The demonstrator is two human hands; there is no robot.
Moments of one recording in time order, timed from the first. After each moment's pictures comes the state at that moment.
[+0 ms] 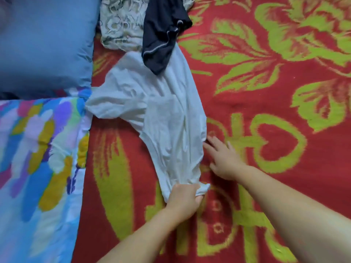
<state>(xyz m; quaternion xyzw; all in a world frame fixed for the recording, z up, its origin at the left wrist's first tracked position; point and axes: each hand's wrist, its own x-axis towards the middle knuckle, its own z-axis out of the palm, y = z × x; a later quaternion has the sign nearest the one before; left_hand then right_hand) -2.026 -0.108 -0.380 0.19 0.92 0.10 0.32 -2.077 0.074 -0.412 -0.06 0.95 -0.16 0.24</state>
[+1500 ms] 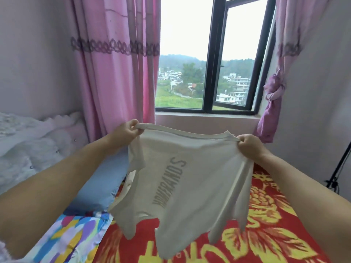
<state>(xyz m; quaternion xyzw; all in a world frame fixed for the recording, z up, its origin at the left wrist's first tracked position) -2.098 -0.180 0.268 0.20 0.86 0.47 -0.08 -2.027 0.208 0.240 0.11 0.93 -0.26 -0.22</state>
